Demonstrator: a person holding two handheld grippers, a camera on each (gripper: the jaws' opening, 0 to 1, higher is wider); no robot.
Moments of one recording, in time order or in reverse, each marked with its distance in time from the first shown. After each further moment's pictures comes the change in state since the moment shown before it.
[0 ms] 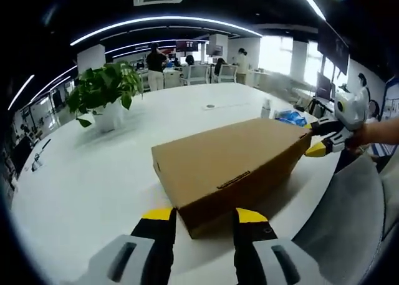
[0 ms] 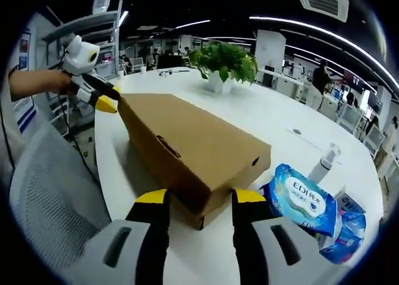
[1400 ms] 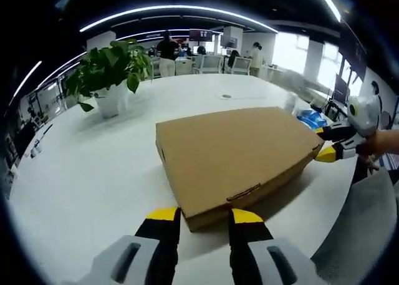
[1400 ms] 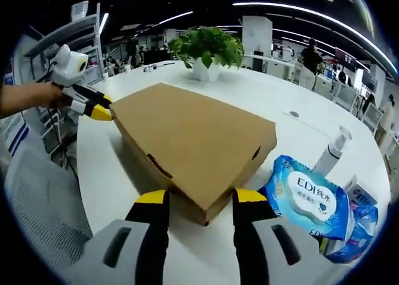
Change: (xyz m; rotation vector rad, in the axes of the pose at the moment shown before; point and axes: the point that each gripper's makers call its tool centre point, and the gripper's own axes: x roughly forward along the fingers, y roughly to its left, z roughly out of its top) left arm 0.056 0.029 0.007 -0.075 0.058 0.049; right arm 0.045 -0.040 -0.003 0.086 0.059 -0.035
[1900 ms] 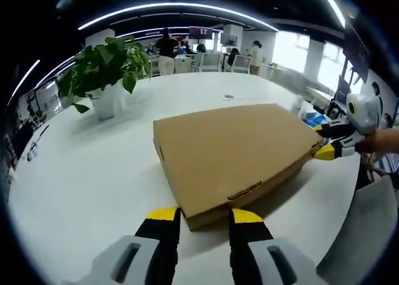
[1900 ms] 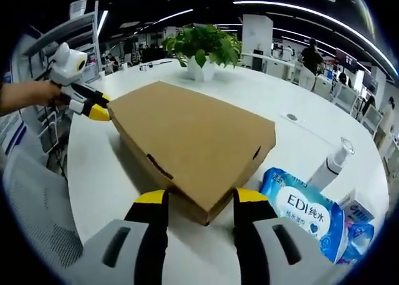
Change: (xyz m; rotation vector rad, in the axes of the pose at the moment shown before) left arm 0.025 0.008 0.017 -0.001 0.017 -0.008; right arm 0.017 -0.027 0.012 -0.006 0.012 -0.013
